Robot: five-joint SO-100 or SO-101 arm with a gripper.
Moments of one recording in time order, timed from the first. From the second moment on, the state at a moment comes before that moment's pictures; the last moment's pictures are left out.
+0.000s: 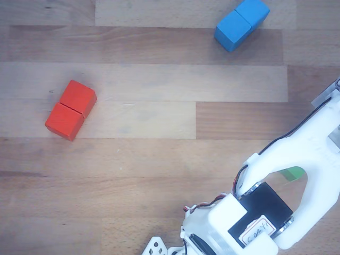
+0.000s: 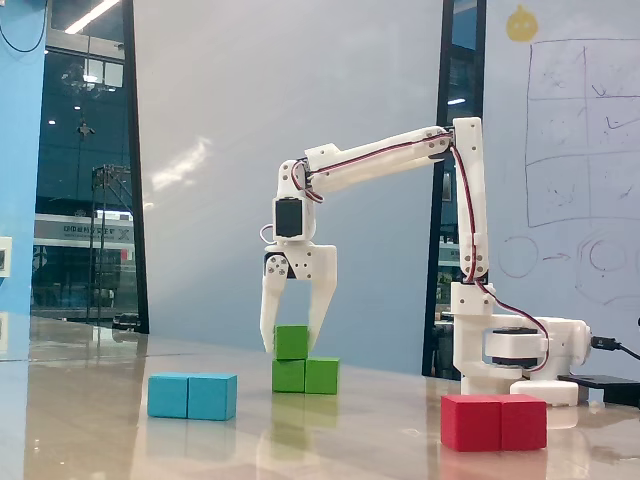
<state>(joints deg) 45.8 86.7 101.8 76.9 -20.6</state>
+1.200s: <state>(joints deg) 45.8 86.2 102.0 83.8 -20.6</state>
